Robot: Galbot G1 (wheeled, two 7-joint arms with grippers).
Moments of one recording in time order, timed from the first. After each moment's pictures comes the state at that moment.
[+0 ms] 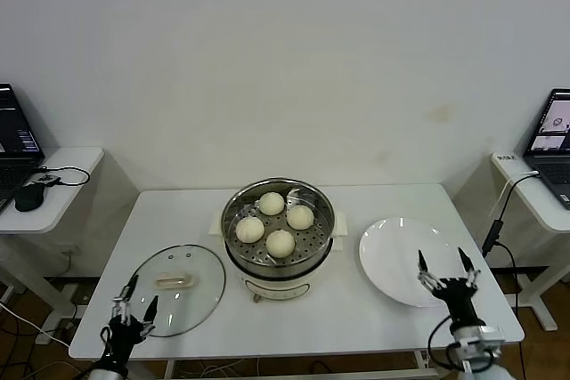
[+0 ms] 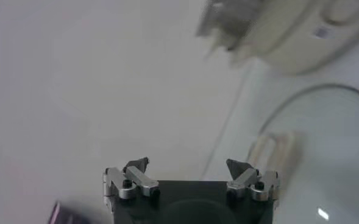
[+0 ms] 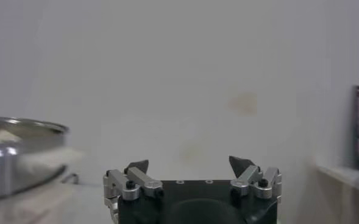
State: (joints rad) left arm 1.67 -1.19 -0.70 -1.81 0.98 -0.16 -0.22; right arm -1.48 1.40 0.82 1.82 0.17 0.18 -0.15
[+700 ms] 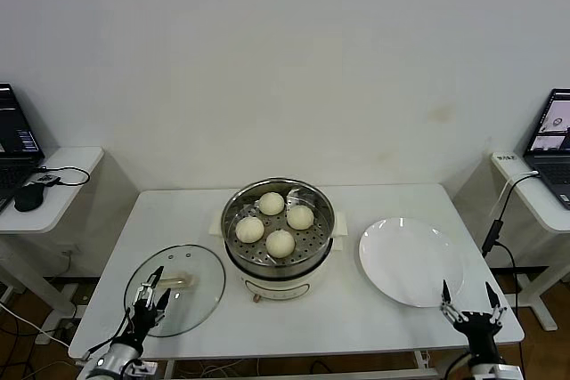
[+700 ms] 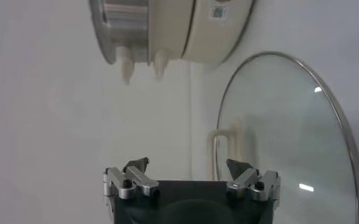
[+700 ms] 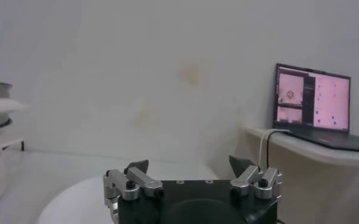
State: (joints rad) left arm 1.47 -1.14 -0.60 -1.62 1.19 -0.15 -0.18; right arm -1.59 1.49 0.91 1.80 0.12 0.24 -0.14
